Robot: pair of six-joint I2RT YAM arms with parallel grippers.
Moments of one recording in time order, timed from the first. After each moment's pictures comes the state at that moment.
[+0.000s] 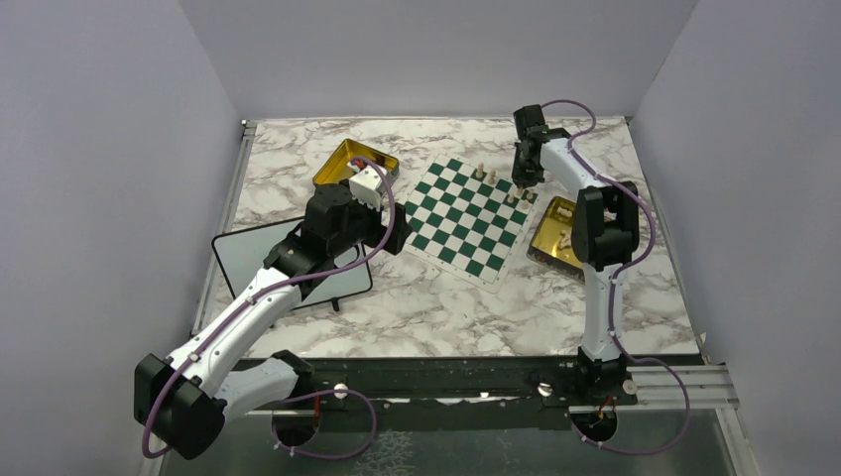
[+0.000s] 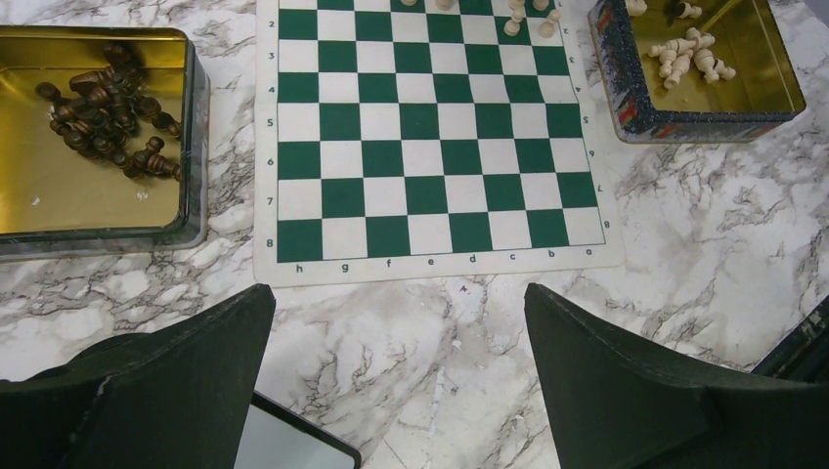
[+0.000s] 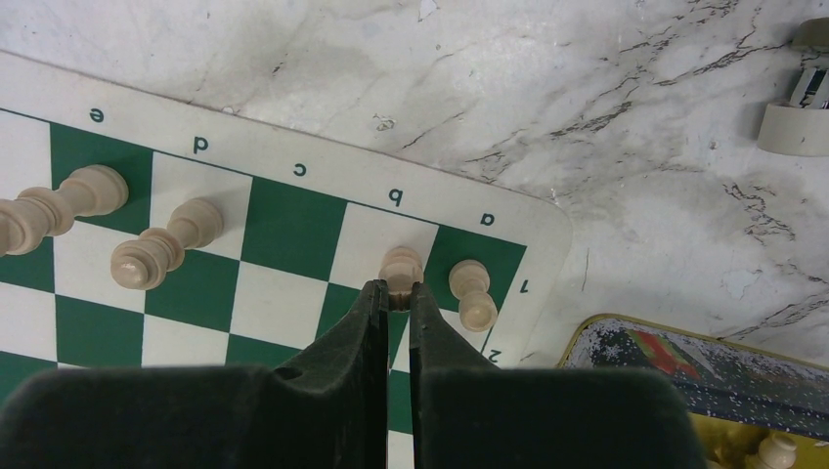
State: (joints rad) left arm -0.55 1.05 0.87 -0.21 0.12 -0.11; right arm 0.21 2.25 1.90 -0.73 0.22 0.37
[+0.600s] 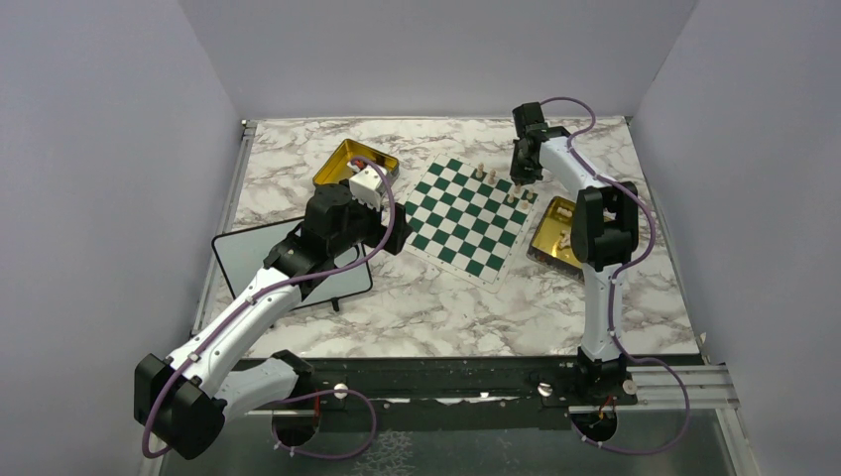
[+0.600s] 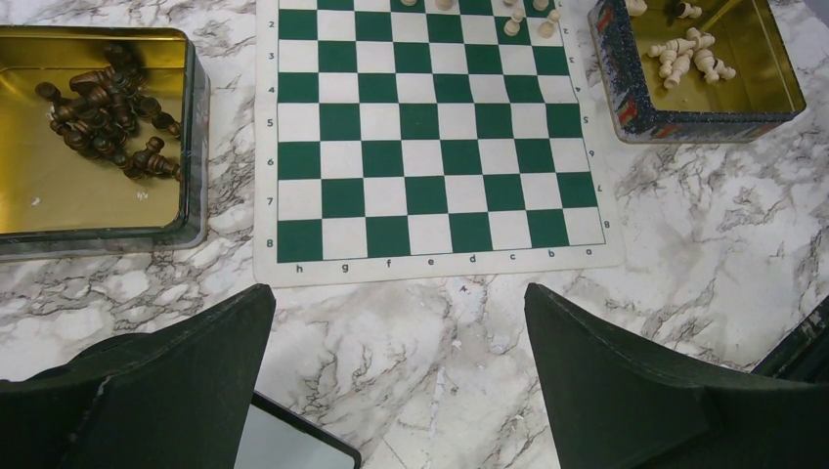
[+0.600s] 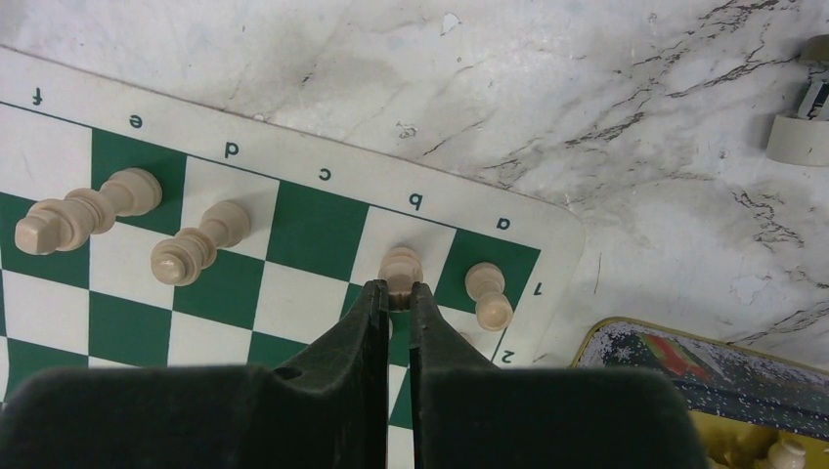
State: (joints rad) left arm -0.55 1.05 0.87 -0.21 0.12 -0.11; right arm 0.21 2.25 1.92 -0.73 0.21 0.37
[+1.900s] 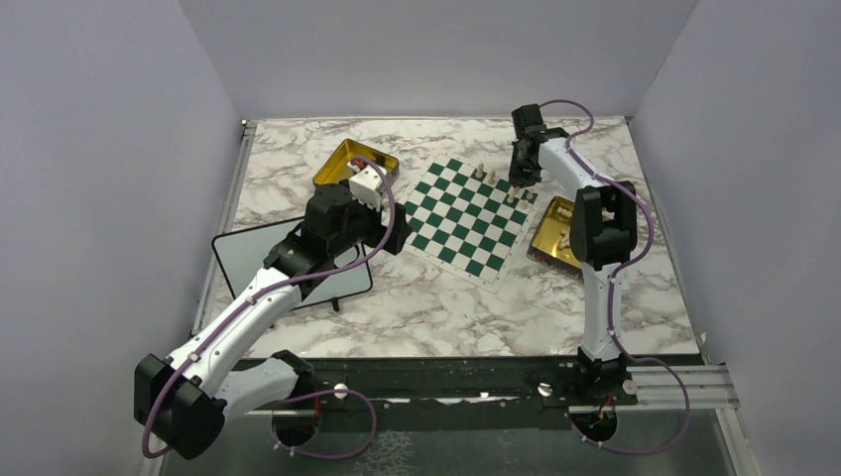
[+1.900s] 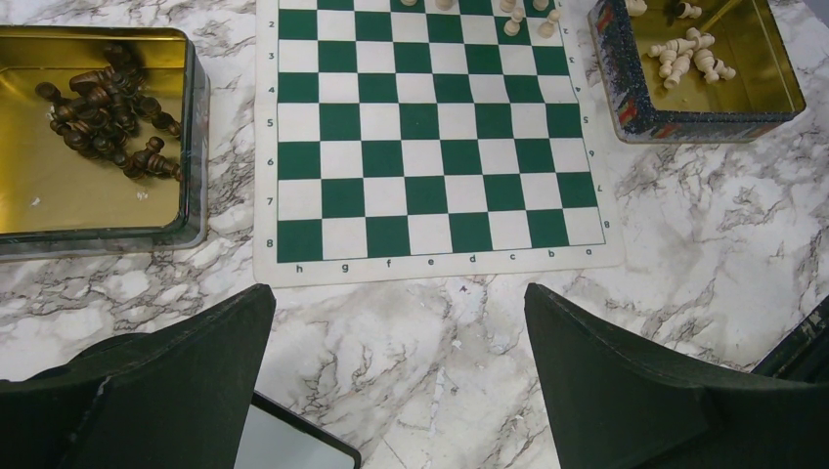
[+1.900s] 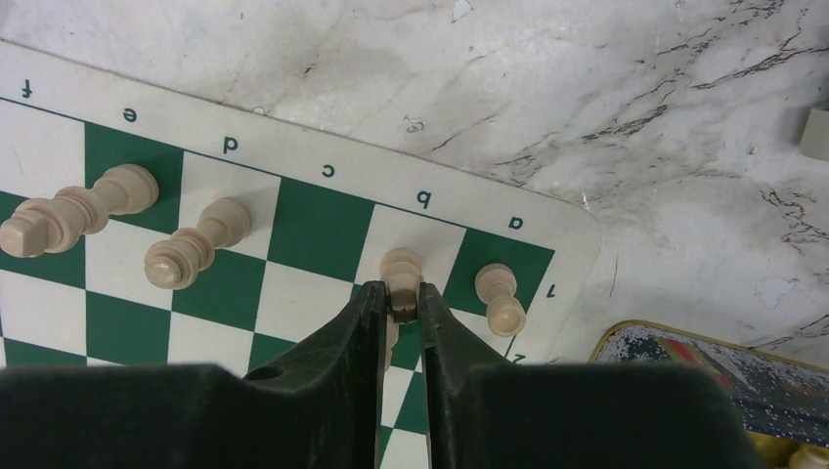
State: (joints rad) left arm -0.55 1.05 0.87 -0.21 0.12 -0.11; right arm 0.21 2.26 1.92 -0.73 0.19 0.38
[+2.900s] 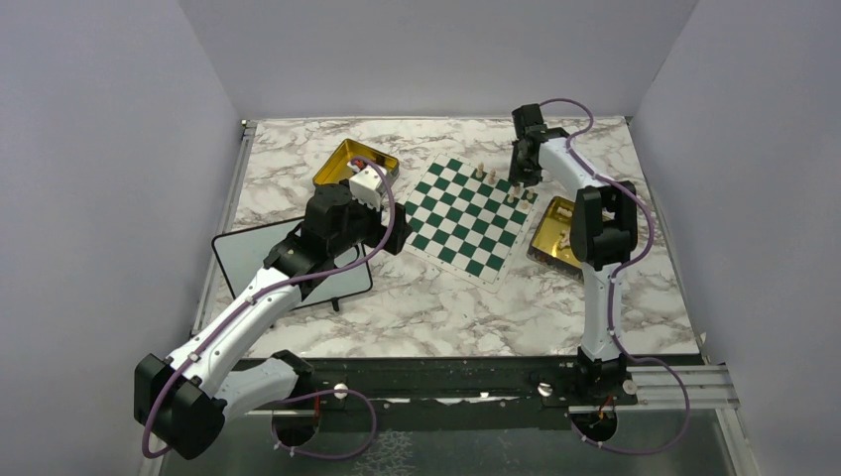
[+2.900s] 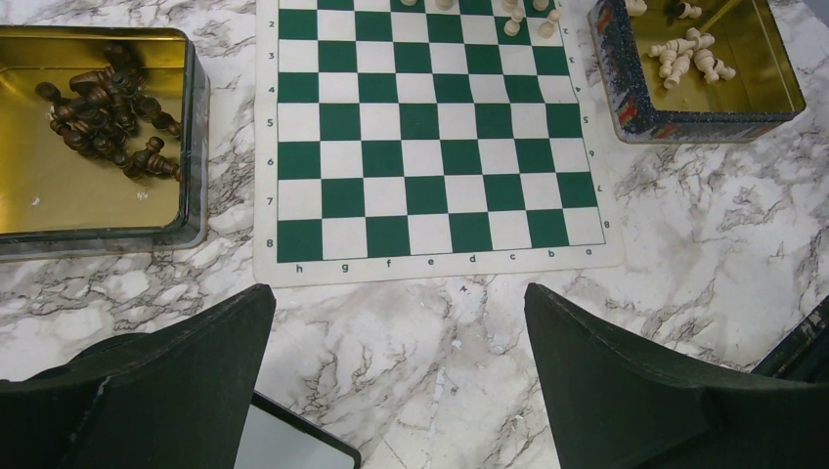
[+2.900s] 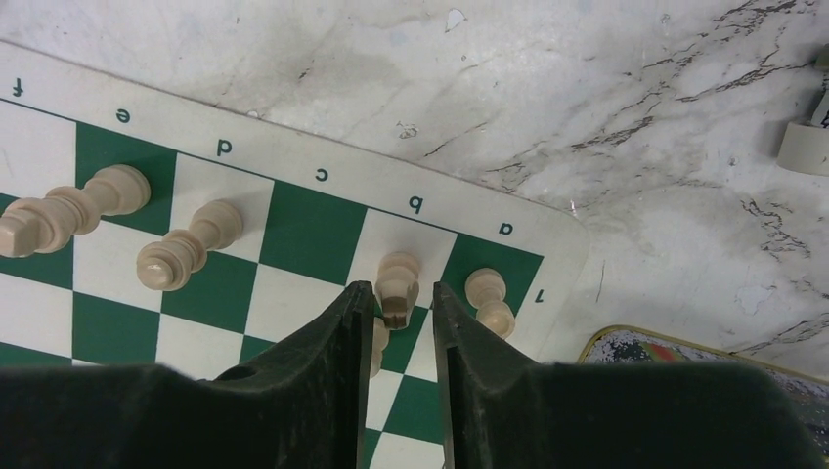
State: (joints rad) left arm -0.55 1.05 0.87 -0.21 0.12 -0.11; right arm 0.21 2.26 1.91 -0.73 0.20 0.34
